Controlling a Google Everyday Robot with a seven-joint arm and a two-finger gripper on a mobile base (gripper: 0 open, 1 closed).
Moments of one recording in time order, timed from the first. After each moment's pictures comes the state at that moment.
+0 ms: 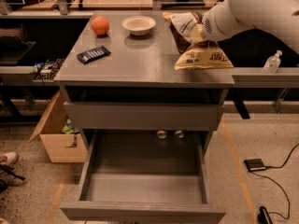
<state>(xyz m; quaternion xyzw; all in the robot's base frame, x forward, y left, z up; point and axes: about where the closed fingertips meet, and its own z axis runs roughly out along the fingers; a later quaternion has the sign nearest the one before) 0.717 -0.167 0.952 -0.18 0.88 0.02 0.43</state>
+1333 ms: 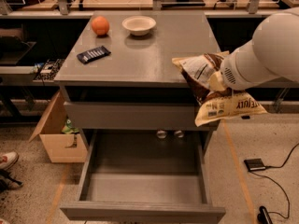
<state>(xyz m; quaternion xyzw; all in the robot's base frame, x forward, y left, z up) 0.559 -0.193 0.903 -0.24 0.91 -0.04 0.35</state>
